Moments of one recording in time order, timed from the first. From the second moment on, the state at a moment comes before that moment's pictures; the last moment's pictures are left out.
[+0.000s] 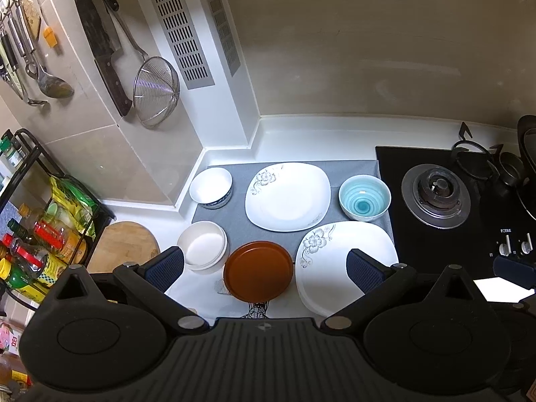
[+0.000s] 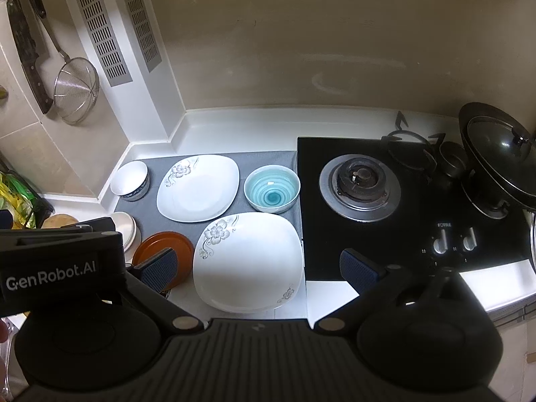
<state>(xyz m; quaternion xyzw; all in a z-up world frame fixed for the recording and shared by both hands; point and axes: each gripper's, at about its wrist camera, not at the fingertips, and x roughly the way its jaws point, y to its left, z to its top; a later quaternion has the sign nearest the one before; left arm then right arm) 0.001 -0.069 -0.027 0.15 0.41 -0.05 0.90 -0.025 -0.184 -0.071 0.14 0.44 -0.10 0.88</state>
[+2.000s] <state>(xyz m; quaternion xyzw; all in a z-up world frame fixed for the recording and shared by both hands) 0.239 0.007 -0.321 -0.07 0.68 -0.19 0.70 0.010 -0.311 -0.324 0.42 0.44 -0.12 0.78</state>
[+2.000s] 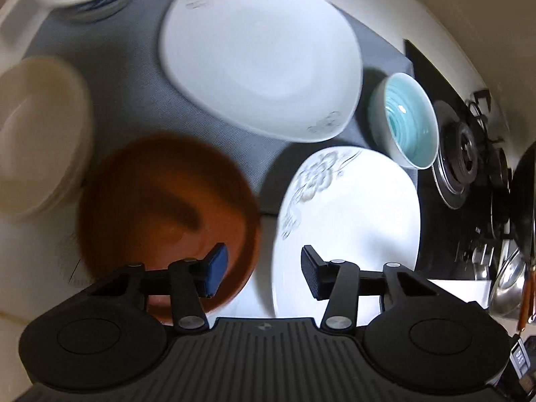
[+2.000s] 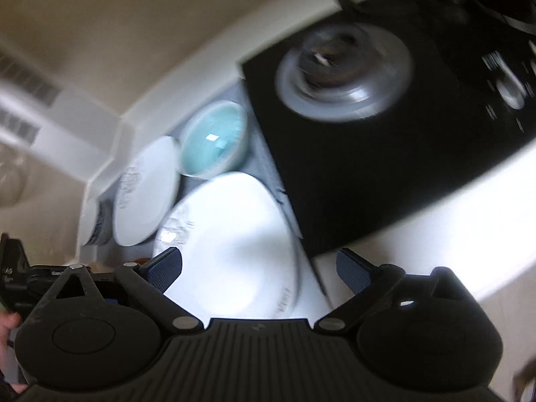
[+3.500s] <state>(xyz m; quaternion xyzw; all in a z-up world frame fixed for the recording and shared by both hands) 0.234 -0.086 -0.369 0.02 0.70 -0.20 0.69 0.043 -0.366 -0.402 0.48 0.47 0.02 0.74</state>
